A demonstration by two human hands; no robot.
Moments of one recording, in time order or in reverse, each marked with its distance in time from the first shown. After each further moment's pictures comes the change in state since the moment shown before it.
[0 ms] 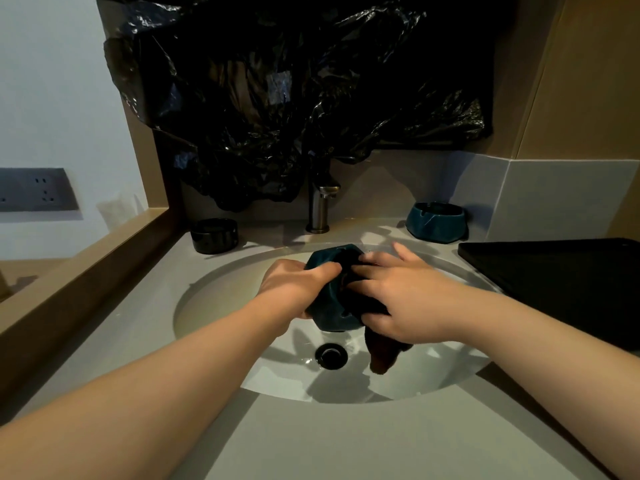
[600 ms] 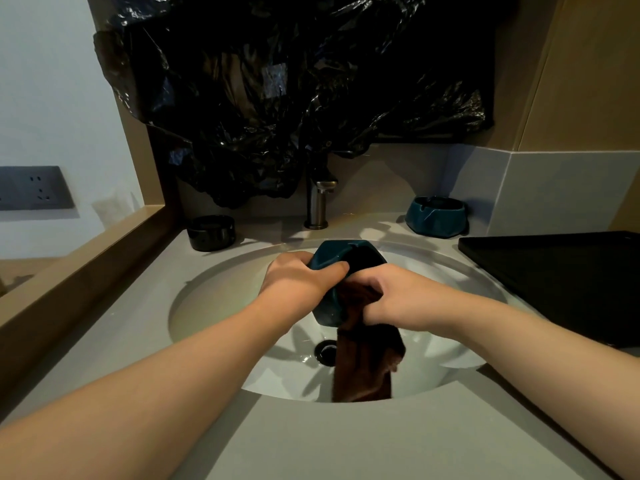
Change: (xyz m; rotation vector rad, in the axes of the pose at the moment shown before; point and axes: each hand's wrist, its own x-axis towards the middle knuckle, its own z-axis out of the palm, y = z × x) left_hand -0.004 0.001 0.006 0.161 0.035 0.155; right_hand 0.003 -0.012 -0.007 0.984 -0.151 0.301
